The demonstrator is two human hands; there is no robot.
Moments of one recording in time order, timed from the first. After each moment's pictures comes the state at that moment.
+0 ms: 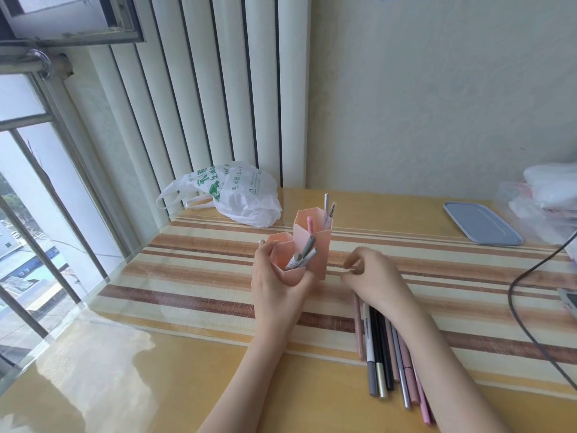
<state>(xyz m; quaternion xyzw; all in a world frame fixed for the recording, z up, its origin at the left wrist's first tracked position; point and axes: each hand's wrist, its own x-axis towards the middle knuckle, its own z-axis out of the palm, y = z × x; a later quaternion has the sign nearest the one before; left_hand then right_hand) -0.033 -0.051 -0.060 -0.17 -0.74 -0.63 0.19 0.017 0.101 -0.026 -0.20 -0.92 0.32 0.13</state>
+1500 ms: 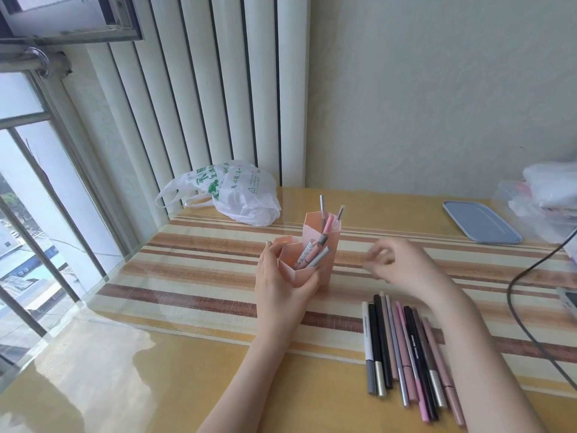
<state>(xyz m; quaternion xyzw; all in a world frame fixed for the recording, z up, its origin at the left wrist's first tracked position) -0.036 -0.047 -0.067 -0.20 -0.76 -0.58 0.20 0.038 0.131 0.005 -0.21 -0.92 0.31 0.07</state>
